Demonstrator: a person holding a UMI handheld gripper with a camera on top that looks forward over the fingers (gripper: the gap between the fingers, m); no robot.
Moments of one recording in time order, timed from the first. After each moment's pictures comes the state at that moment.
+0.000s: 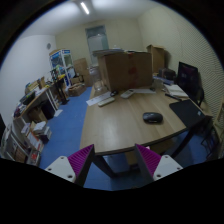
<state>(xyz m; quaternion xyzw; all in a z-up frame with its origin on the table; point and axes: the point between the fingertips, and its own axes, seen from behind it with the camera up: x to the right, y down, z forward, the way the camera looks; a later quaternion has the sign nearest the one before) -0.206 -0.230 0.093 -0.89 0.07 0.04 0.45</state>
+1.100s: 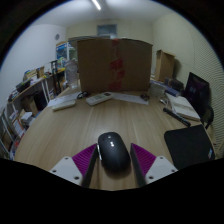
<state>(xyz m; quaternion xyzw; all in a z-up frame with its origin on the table) 0.006 -0.007 -0.012 -0.88 -0.02 0.01 0.47</state>
